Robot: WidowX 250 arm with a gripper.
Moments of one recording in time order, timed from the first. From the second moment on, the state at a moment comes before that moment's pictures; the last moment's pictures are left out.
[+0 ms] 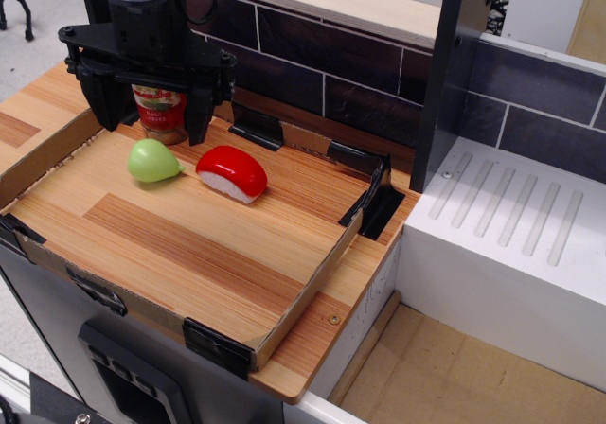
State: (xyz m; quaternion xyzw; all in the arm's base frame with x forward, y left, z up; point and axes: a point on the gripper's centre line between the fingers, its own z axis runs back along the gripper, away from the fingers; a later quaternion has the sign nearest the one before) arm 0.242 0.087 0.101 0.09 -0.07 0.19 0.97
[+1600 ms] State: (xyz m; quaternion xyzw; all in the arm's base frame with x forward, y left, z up) arm 0.301 0.166 0.099 0.06 -0.09 0.15 0.98
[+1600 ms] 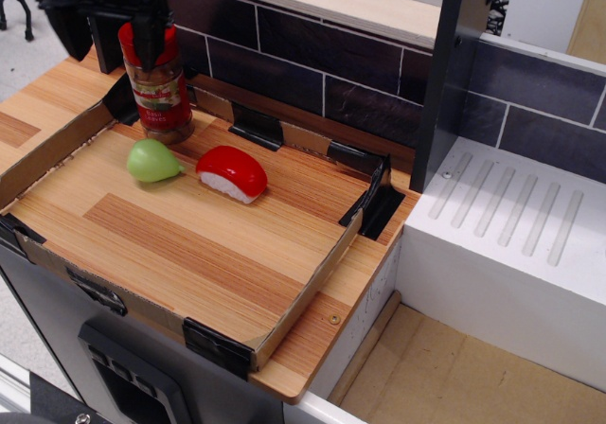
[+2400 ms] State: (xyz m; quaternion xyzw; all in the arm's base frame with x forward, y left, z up) arm 0.327 0.170 0.093 0.08 -0.11 0.17 0.98
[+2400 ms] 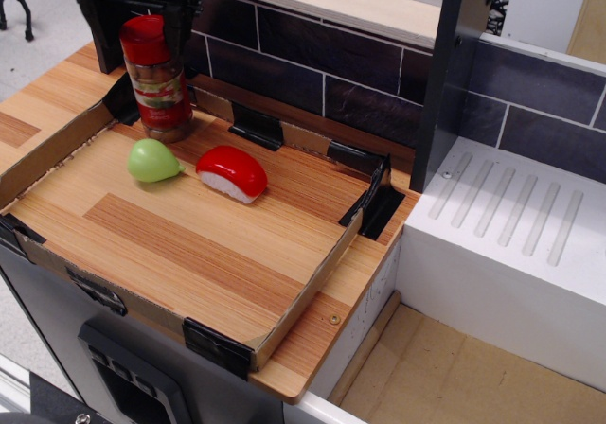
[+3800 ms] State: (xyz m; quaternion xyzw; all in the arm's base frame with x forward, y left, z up) arm 0.301 0.147 0.150 0.07 -0.15 0.14 0.98
